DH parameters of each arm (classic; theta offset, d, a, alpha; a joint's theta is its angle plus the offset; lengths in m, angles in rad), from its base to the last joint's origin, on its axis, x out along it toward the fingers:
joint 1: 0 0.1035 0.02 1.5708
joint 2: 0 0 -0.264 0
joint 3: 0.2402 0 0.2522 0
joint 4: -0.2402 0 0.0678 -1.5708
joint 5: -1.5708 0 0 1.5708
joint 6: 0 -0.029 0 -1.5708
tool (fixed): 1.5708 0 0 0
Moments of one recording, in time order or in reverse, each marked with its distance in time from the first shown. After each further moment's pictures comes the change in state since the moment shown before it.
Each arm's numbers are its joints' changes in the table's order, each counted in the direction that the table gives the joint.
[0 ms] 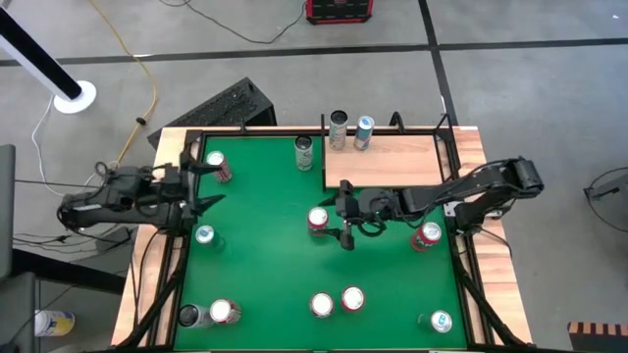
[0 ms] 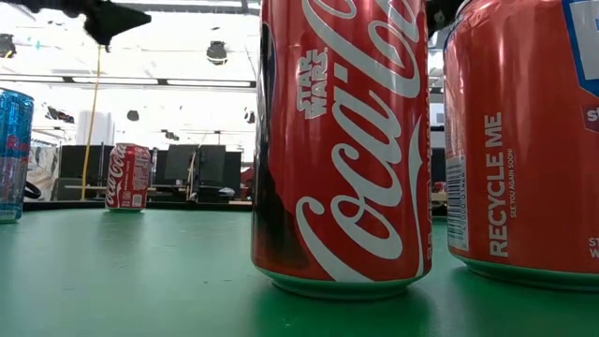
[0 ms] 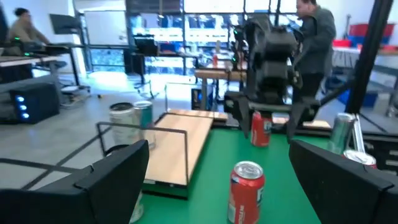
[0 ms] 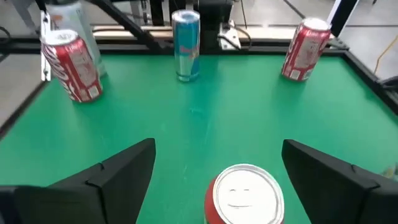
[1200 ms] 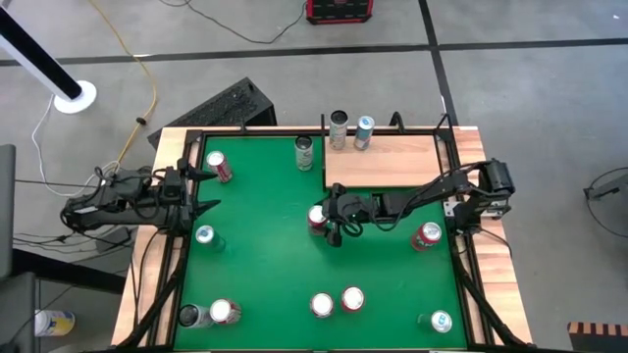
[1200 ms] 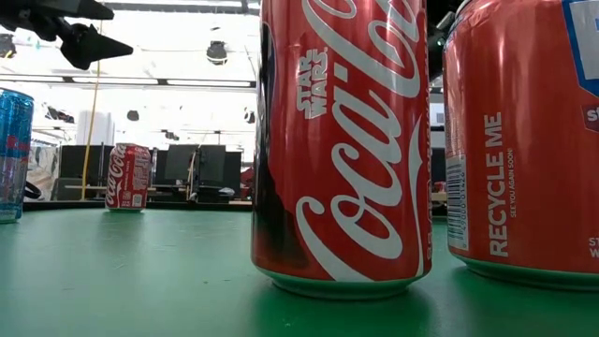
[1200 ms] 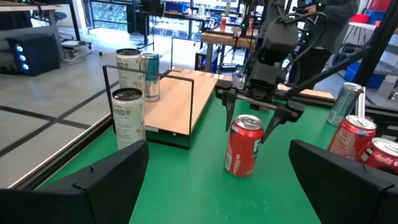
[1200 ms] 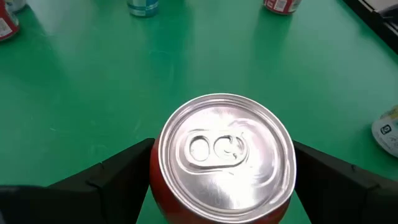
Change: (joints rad) left arm 0.000 0.102 -0.004 -0.258 0.016 0.107; right arm -0.066 -0.227 0.000 0.054 -0.053 -0.011
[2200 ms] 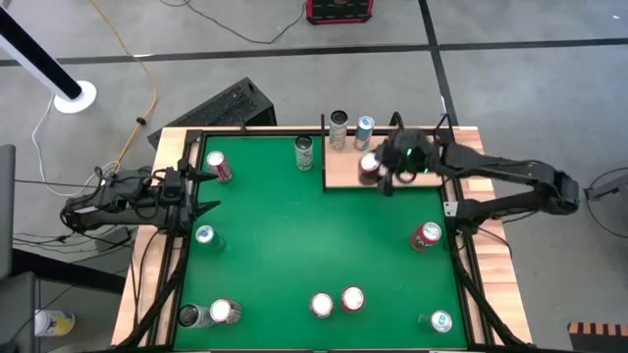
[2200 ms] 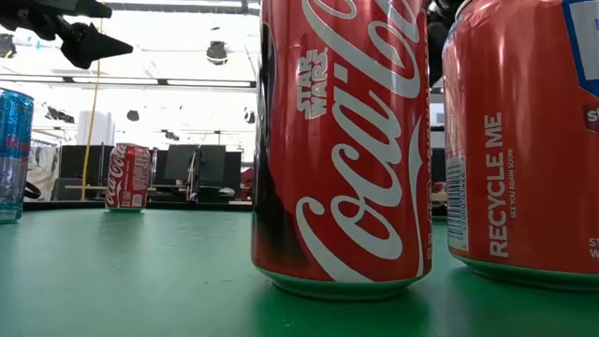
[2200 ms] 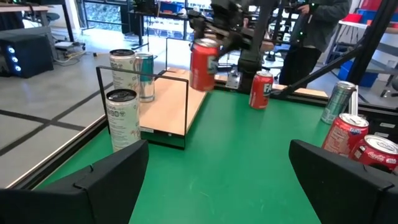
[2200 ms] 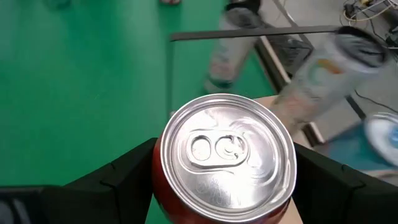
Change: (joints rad) left arm 0.000 0.000 0.000 0.000 -0.023 -0.004; right arm -0.415 0.620 0.000 -0.671 0.169 0.238
